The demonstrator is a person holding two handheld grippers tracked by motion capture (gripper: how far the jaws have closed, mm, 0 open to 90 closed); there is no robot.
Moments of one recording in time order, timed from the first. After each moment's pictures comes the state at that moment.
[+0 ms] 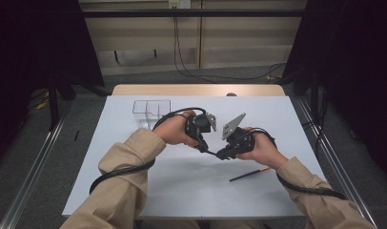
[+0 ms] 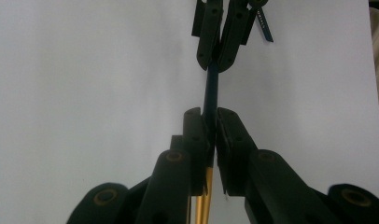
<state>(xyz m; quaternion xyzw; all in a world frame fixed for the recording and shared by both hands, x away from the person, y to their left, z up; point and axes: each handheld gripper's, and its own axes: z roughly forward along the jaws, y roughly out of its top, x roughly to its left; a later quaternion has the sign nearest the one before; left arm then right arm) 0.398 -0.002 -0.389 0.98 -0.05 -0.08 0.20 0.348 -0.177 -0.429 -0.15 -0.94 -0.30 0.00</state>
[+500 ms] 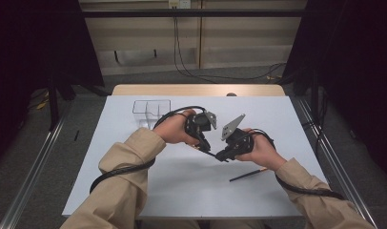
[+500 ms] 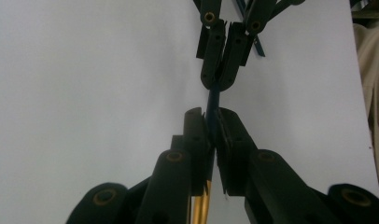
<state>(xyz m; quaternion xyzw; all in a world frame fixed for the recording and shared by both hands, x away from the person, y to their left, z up) 0.399 -0.002 -0.388 0.97 -0.05 -0.09 0.22 0.345 -0.174 -0.431 -0.16 -0.94 -0.30 0.01</state>
